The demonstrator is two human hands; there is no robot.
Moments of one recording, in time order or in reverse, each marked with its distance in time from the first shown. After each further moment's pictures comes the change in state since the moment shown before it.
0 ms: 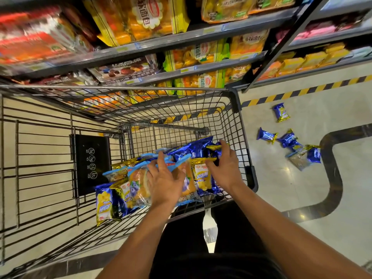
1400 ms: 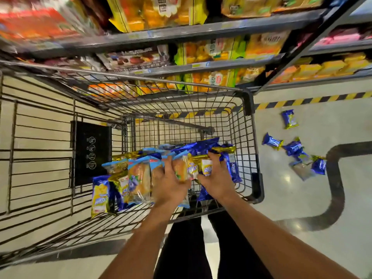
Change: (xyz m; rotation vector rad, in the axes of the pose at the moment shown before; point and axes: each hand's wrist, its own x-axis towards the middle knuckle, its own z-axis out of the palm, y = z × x) left_hand 0.009 -0.015 0.022 -0.069 -0.151 -0.110; right_hand -0.002 0.006 0.038 -0.065 -0.178 0.015
